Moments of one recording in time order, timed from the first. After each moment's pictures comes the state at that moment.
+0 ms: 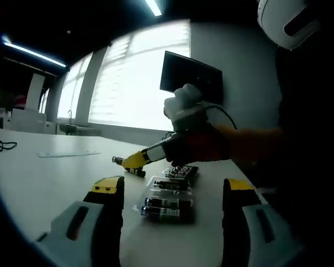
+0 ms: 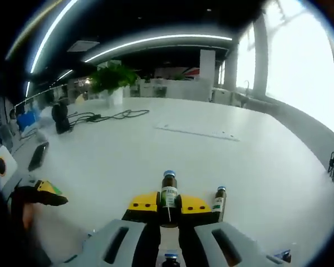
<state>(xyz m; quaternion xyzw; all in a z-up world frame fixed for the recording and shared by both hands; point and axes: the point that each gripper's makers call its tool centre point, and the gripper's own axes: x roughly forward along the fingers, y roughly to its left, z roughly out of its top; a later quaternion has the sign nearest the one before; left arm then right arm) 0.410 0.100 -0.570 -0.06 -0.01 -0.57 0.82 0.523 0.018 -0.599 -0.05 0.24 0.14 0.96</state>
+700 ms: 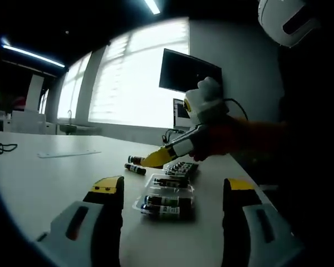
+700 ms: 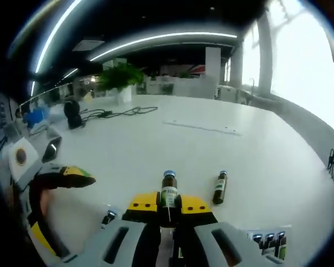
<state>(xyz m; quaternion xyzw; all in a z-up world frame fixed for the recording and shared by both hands) 0.411 0.102 -0.578 -0.04 0.00 -0.58 0.82 0.479 0.021 -0.595 -0.05 0.26 0.16 0.95</state>
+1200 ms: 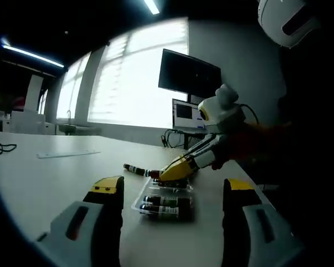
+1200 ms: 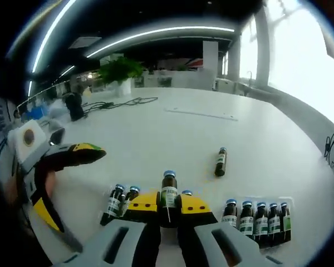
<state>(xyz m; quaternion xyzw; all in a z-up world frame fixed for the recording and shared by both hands) 0.409 0.100 -0.576 -0.04 -0.01 -0.58 0.81 0.444 0.019 -0.616 -0.05 0.28 0.15 0.95</state>
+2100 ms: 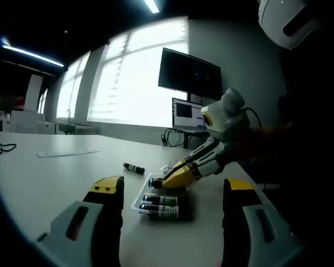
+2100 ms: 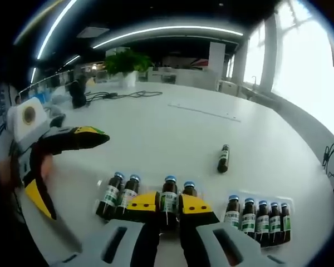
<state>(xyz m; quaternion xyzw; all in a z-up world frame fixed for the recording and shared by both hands) 0.407 0.097 -0.576 -0.04 0.00 -0.58 0.81 0.441 0.021 -0.619 -0.08 0.27 0.16 0.95</state>
